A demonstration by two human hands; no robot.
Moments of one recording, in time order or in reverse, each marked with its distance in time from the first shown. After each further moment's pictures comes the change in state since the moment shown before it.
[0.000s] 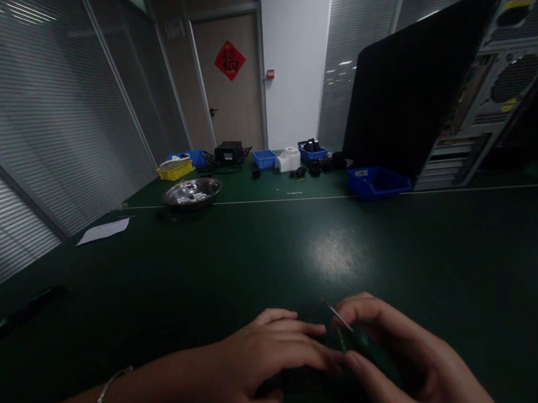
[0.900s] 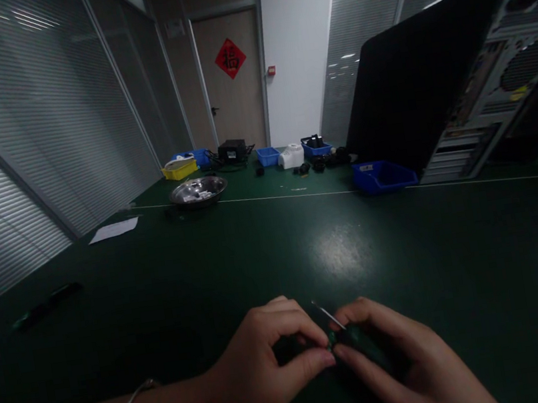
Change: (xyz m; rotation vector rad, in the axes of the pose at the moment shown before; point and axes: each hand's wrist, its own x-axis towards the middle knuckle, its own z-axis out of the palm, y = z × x) left_hand 0.009 -0.004 0.037 -0.139 0.593 -0.188; right_hand 0.003 -0.004 0.004 -0.032 -0.137 0.064
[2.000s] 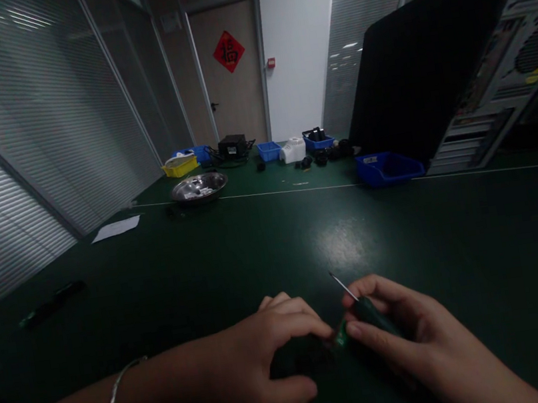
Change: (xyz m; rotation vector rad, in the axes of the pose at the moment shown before) left_hand 0.008 0.017 -0.032 0.180 -0.456 -0.027; right_hand 0.010 0.005 -0.006 0.397 0.042 0.392
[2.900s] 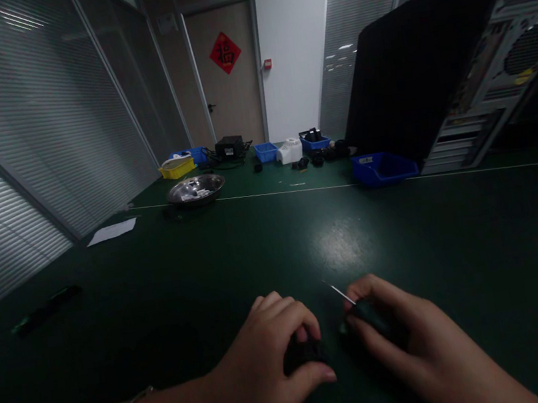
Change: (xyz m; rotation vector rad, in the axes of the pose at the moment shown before) left_hand 0.007 -0.006 0.033 0.095 0.285 -0.202; right_hand -0.003 0.000 -0.008 -0.499 0.013 -0.278
